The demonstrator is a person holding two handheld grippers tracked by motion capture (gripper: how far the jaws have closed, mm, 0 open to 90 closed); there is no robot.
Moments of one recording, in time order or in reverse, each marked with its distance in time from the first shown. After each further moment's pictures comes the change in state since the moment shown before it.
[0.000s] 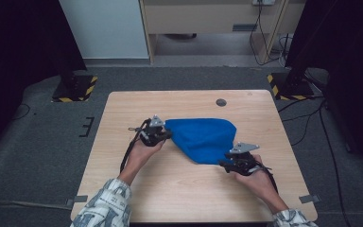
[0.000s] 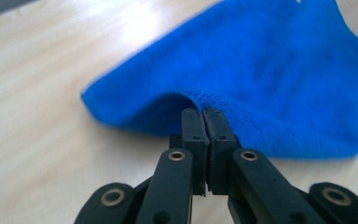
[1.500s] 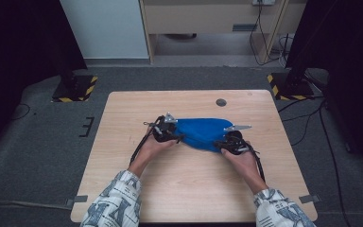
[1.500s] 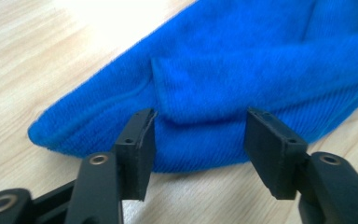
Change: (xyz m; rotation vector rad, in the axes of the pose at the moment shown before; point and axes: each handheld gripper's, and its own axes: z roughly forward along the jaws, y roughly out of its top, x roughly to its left) left arm 0.002 -0.006 0.052 0.044 -0.022 0.039; right arm -0.032 0.043 0.041 0.015 -0.001 0.261
